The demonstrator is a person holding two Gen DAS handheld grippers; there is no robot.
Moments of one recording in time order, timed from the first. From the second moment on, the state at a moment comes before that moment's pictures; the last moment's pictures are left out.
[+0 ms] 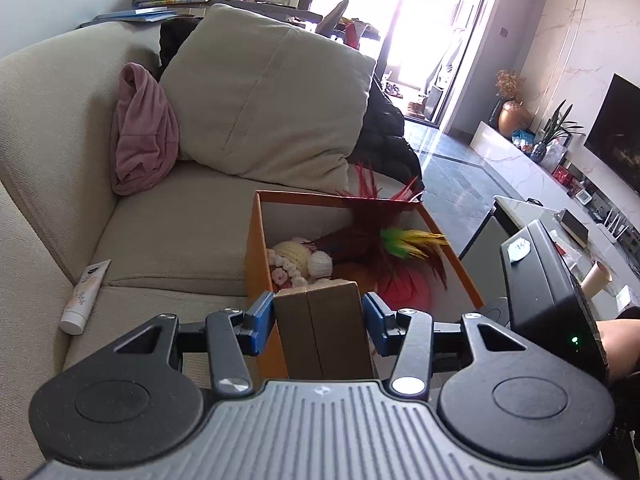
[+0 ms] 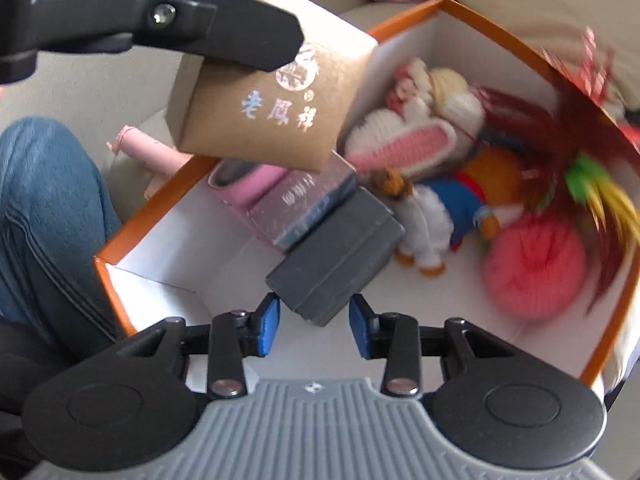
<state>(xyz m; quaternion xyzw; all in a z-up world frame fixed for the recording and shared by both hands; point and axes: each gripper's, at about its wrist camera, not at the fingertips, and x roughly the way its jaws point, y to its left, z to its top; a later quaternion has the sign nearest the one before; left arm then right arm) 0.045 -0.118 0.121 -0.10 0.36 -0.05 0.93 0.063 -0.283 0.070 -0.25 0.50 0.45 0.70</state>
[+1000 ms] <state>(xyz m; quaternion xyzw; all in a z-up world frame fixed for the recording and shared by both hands) 0.046 -0.211 0.101 0.01 0.39 -0.16 0.90 0.040 -0.366 0.132 -0.28 0.43 0.39 0.76</state>
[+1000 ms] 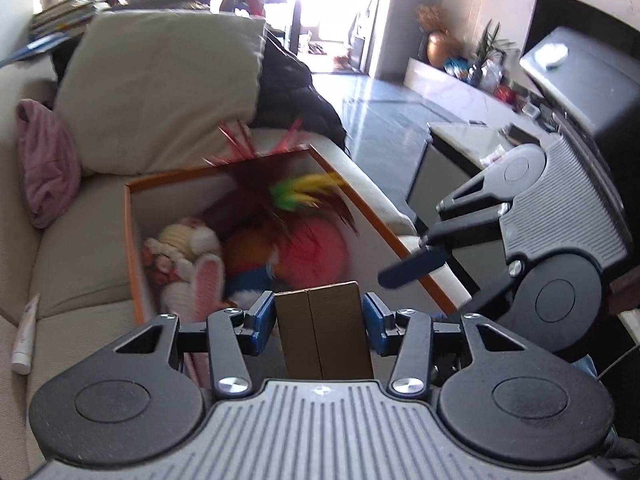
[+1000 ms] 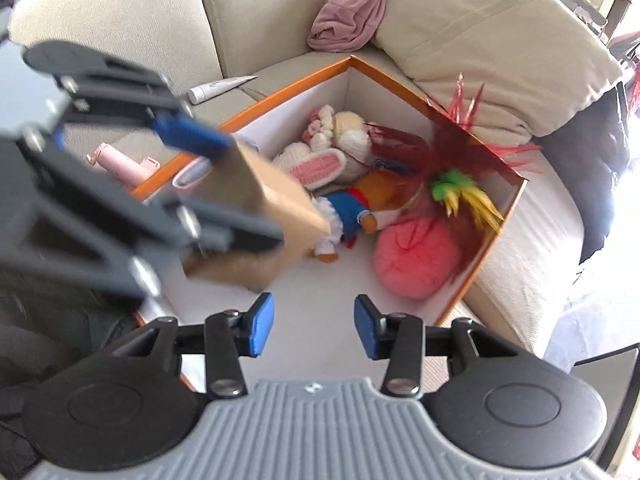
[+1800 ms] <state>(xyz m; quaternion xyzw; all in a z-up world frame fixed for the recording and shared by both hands) 0.048 -0.245 0.050 0.14 0.45 -0.17 0.86 0.035 -0.368 0.100 -0.35 0.44 0.40 0.73</state>
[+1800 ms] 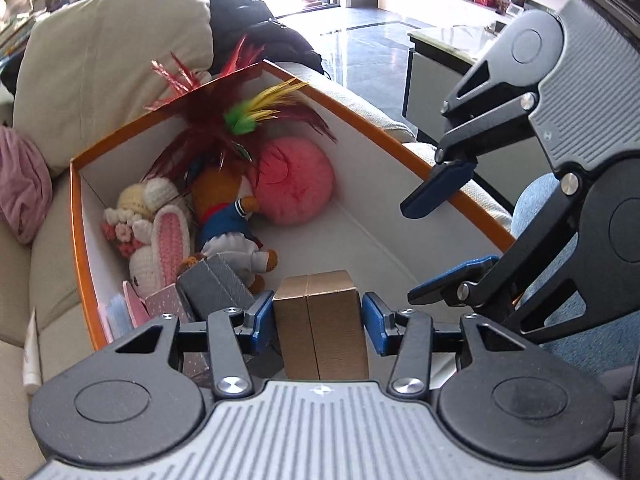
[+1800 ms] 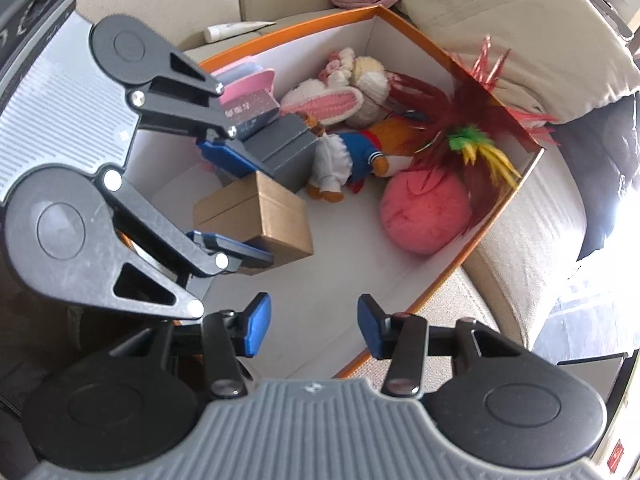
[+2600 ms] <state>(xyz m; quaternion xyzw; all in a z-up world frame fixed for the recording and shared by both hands) 0.044 -0.234 0.060 0.13 0.43 -0.18 0.88 0.034 -0.365 0.095 -0.36 0.44 0.40 0.72</state>
